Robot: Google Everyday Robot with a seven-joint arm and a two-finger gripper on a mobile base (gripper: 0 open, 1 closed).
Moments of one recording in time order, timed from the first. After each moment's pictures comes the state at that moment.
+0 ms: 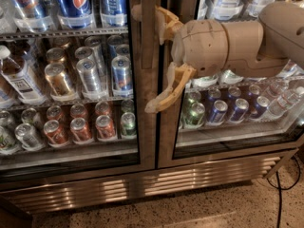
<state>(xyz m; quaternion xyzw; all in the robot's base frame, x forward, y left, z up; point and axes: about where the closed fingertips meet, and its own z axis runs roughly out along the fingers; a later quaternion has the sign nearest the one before) 0.424 0.034 1.035 -0.62 0.34 0.44 0.55</state>
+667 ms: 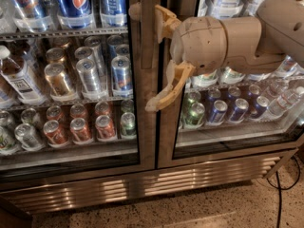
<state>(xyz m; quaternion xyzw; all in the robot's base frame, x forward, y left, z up) 0.425 0.034 1.036 -0.63 0.33 0.44 0.54</state>
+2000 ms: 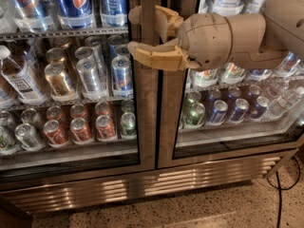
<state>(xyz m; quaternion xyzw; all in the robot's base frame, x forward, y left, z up) 0.435 0.024 1.036 -0.63 0.33 0.44 0.54</state>
